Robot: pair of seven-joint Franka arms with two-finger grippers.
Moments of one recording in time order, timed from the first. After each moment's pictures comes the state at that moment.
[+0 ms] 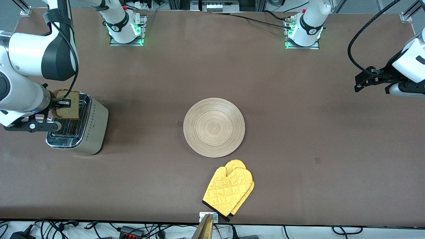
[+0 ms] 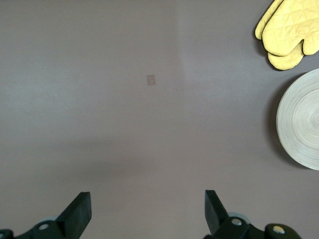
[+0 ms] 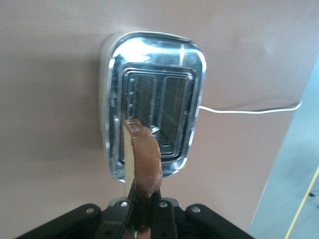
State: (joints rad) left arm -0.03 0.03 -0.01 -1.57 0.00 1.62 0.00; right arm 0.48 0.39 -0.47 -1.38 -0.19 1.48 0.00
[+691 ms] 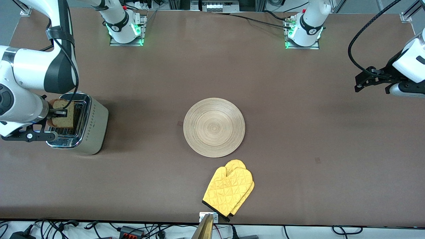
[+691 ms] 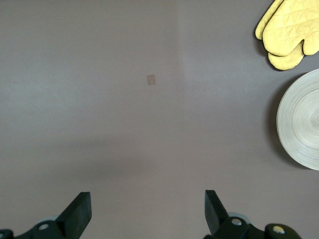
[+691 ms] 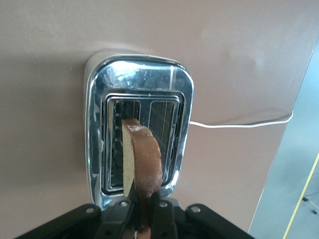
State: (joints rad) left arm -0.03 0.03 -0.01 -1.57 0.00 1.62 0.00; right arm 0.45 0.46 -0.47 -1.38 -0.20 1.58 -0.01
